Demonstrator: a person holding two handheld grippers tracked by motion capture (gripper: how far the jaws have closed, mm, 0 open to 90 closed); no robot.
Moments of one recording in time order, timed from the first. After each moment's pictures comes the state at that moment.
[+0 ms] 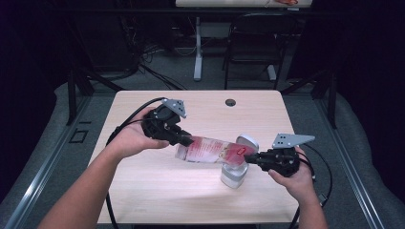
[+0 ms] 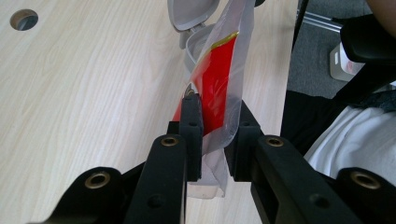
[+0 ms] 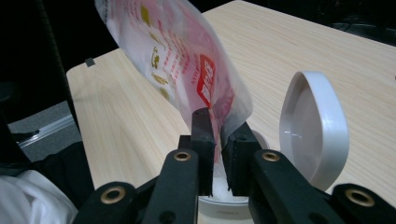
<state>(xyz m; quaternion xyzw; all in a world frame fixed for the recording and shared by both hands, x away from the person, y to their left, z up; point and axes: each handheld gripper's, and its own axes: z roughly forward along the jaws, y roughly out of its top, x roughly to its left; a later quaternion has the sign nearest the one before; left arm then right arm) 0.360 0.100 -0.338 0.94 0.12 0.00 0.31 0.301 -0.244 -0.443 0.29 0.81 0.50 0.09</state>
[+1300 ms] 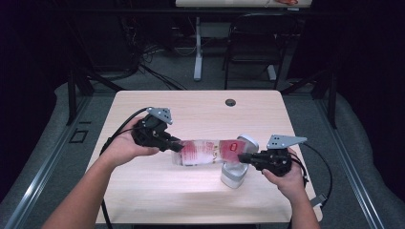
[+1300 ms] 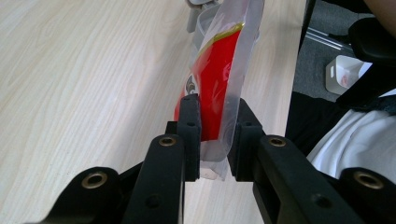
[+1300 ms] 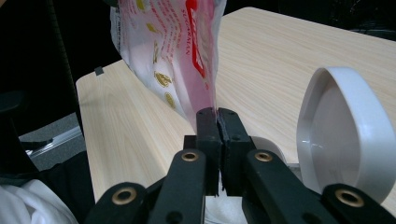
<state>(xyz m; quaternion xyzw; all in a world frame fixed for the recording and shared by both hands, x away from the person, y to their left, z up) 0.365 0.133 -0.375 0.93 0.15 -0.02 0.33 0.311 -0.235 -0.463 0.28 0.80 0.53 0.07</state>
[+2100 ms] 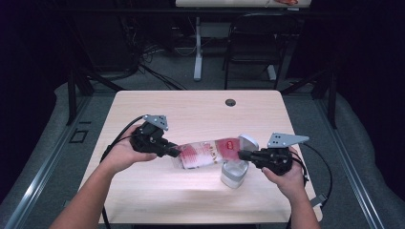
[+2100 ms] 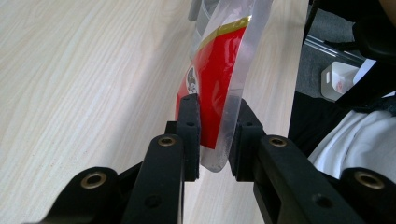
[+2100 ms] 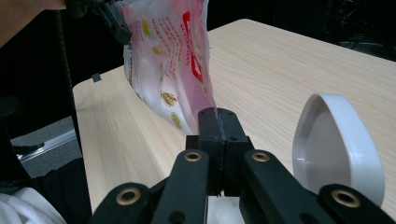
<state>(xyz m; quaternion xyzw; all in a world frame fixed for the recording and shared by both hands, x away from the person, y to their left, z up) 0.365 0.145 -0.404 0.92 0.17 -0.03 0.34 0.308 -0.232 -0.451 0.28 0.79 0.54 0.09</state>
